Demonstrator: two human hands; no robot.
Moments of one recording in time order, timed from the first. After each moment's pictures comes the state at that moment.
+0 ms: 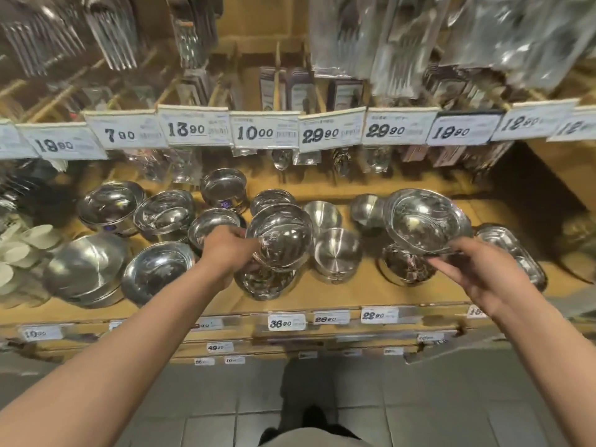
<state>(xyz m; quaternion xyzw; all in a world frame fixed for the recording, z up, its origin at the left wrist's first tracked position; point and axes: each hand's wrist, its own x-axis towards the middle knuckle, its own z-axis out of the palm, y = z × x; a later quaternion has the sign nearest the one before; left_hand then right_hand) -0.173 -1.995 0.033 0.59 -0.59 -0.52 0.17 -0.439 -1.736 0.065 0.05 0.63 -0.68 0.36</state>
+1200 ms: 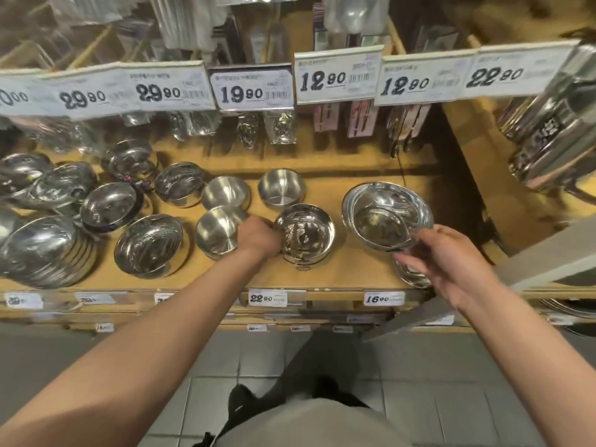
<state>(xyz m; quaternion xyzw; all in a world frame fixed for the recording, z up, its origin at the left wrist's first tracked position) -0.417 -1.847 -0.034 0.61 -0.64 -0.45 0.10 -0.603 -1.638 0.040 0.04 0.63 -0.63 0.46</state>
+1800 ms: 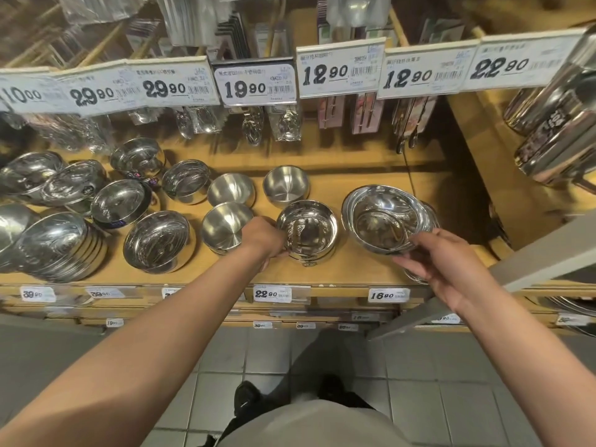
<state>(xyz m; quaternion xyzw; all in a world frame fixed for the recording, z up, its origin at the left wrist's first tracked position) -0.413 -1.847 -0.039 0.62 -0.62 -0.48 0.09 -0.602 -1.634 0.017 0.04 0.61 -0.64 0.47</state>
